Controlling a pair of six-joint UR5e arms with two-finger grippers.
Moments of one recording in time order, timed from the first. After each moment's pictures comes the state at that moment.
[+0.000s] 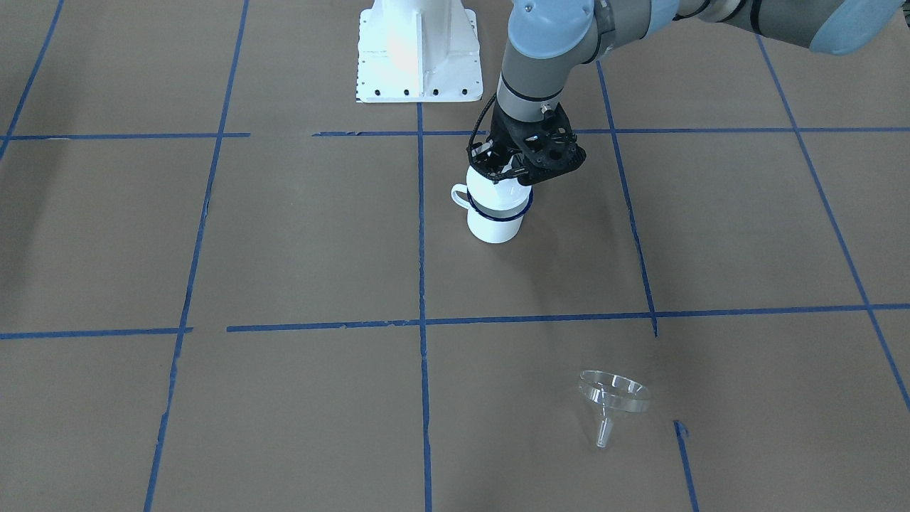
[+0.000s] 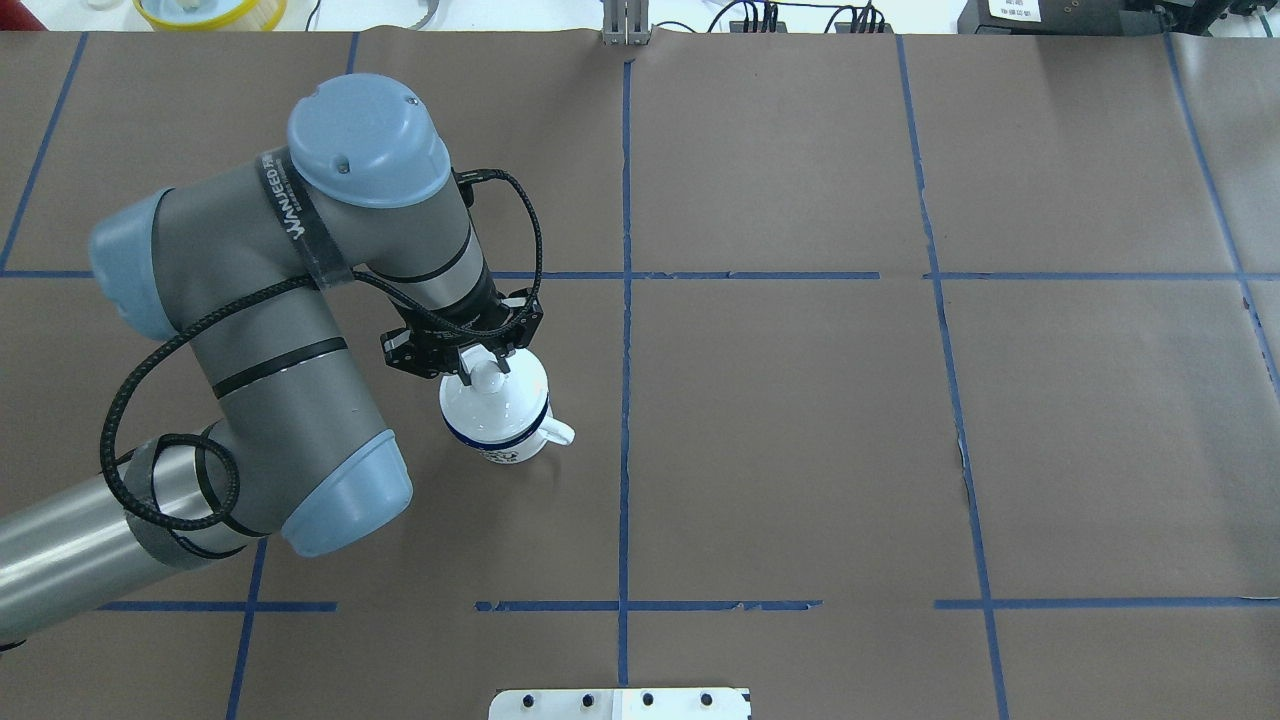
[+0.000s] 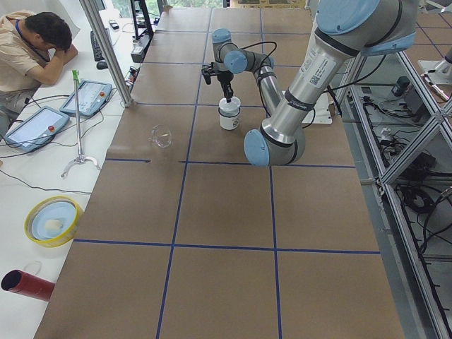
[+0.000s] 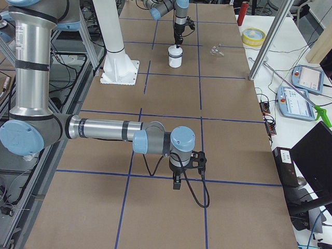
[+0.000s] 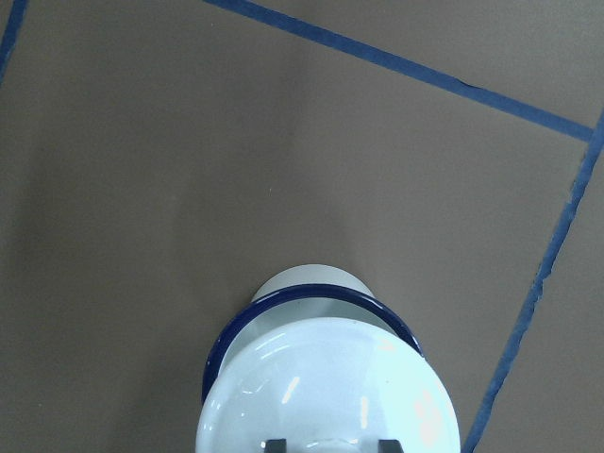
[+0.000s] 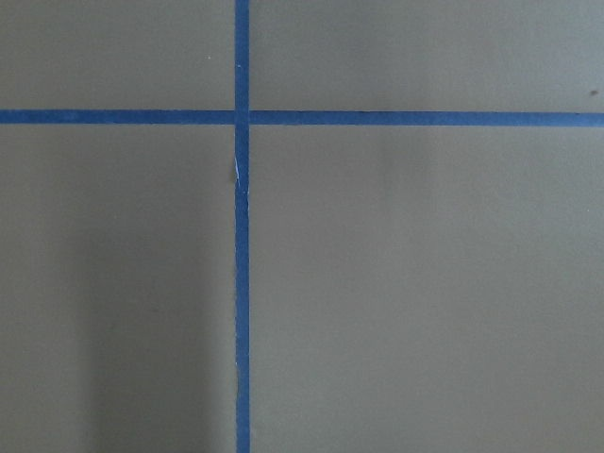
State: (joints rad) left arm -0.63 -2.27 -1.84 -1.29 -2.06 -1.44; right arm 1.57 -1.68 1.66 -1.57 2.29 0.01
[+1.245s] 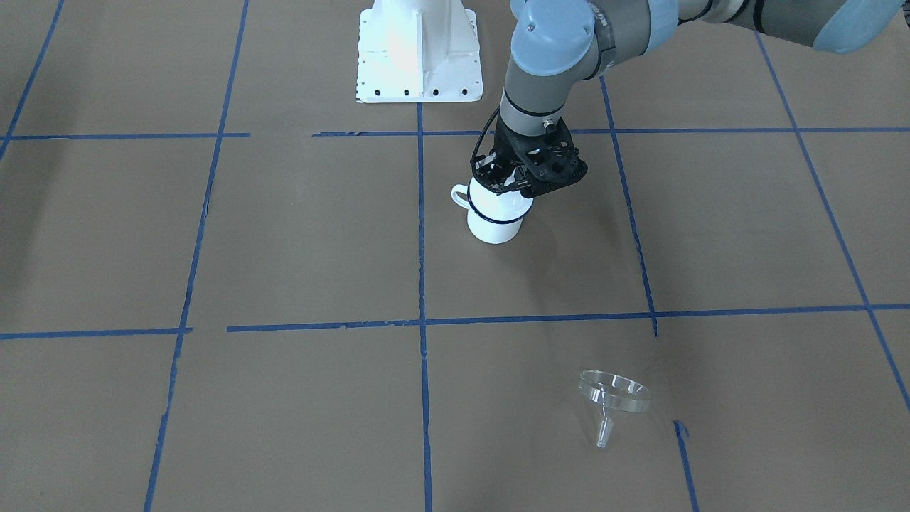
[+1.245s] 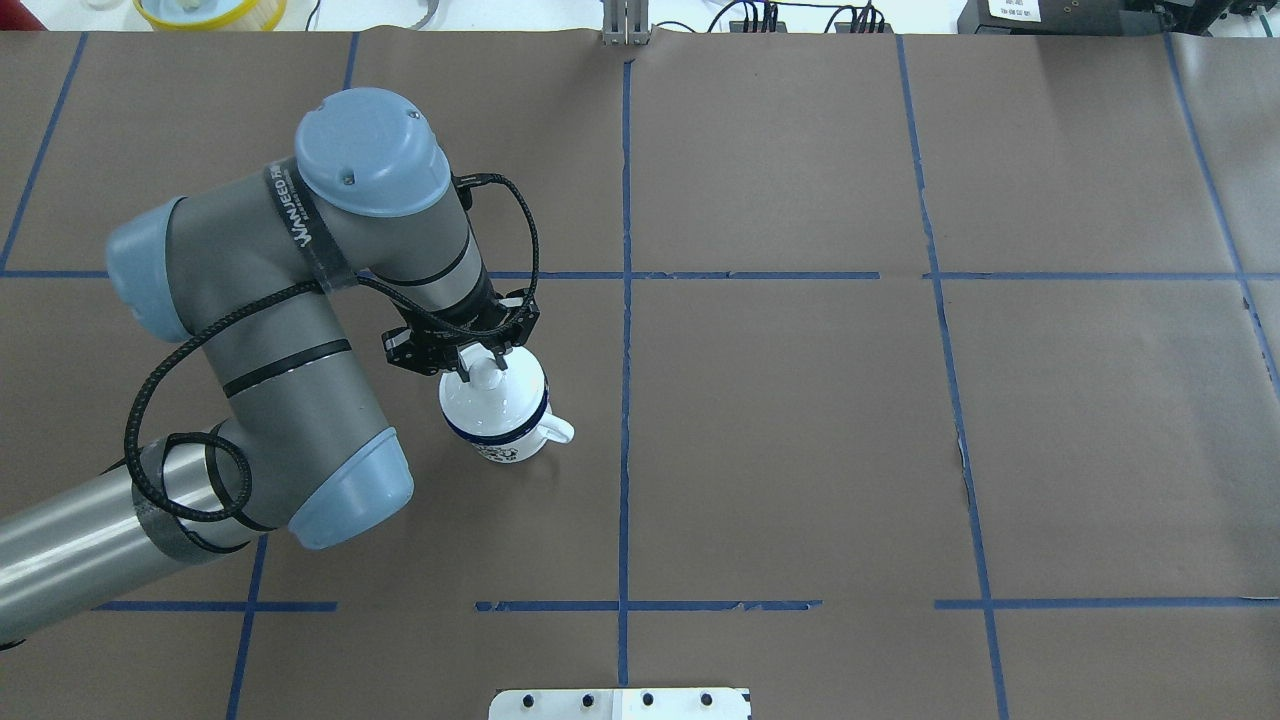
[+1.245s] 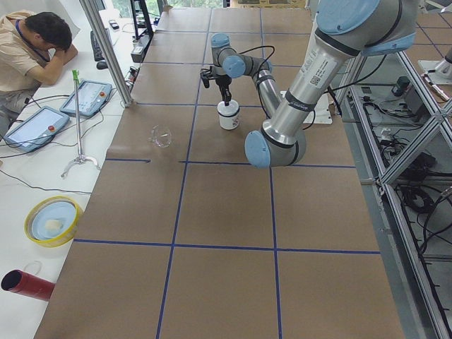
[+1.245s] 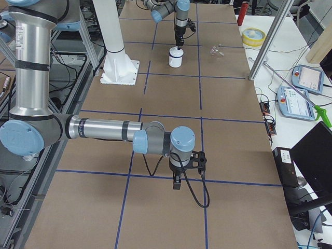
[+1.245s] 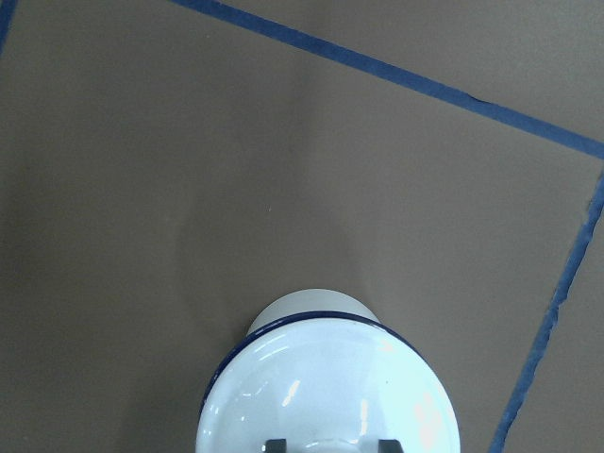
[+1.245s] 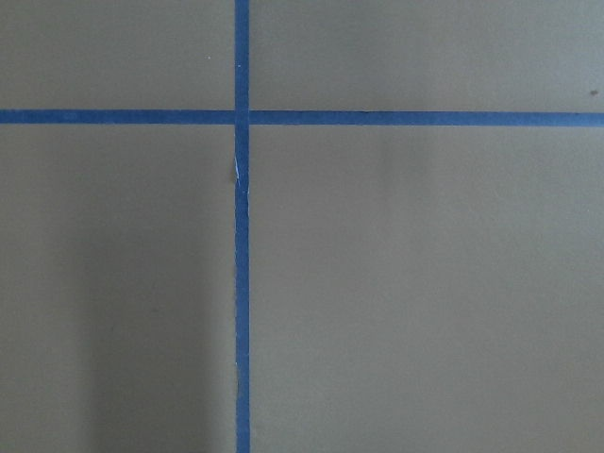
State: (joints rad) left arm -0.63 -2.25 -1.81 -1.34 -2.05 -1.44; right arm 1.57 -1.68 1.66 -1.57 2.29 0.01
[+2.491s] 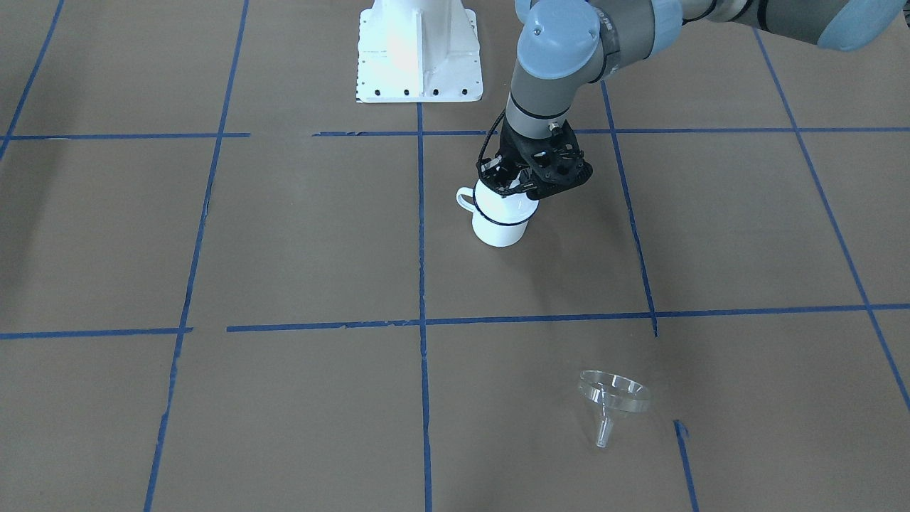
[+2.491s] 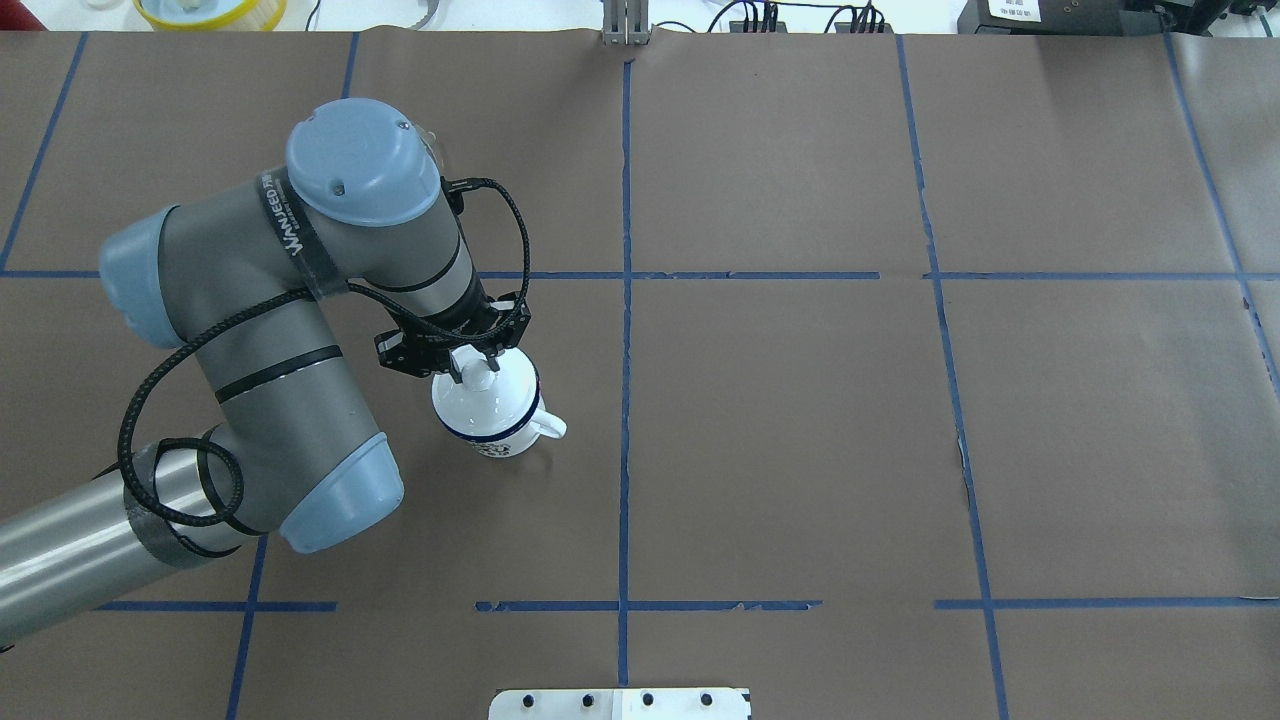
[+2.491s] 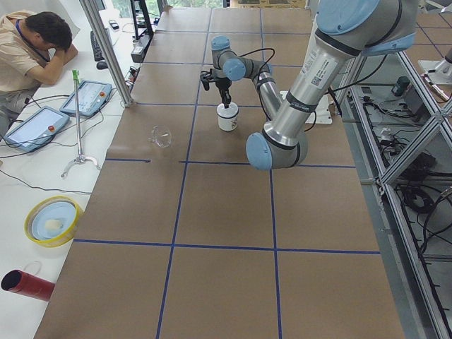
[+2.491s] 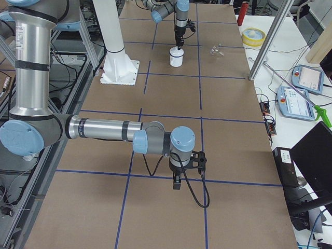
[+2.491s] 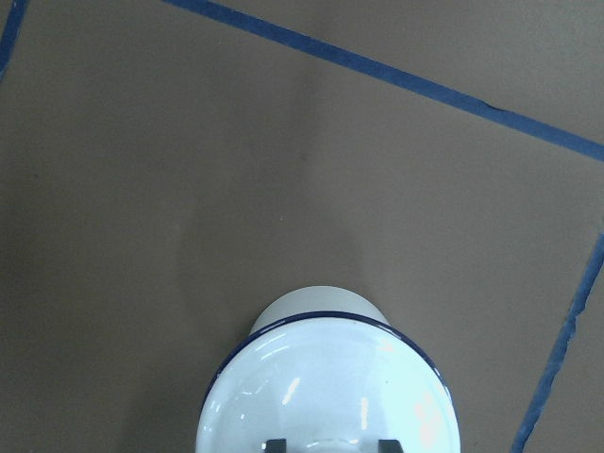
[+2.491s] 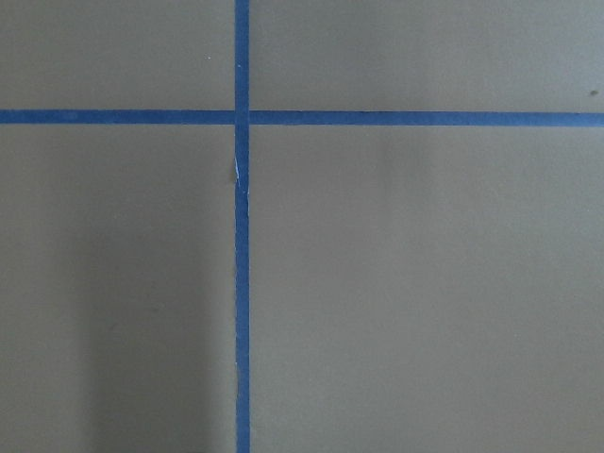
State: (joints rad) left arm -0.63 -2.23 -1.82 -1.36 -2.04 -1.44; right arm 1.57 -1.68 1.66 -1.57 2.29 0.01
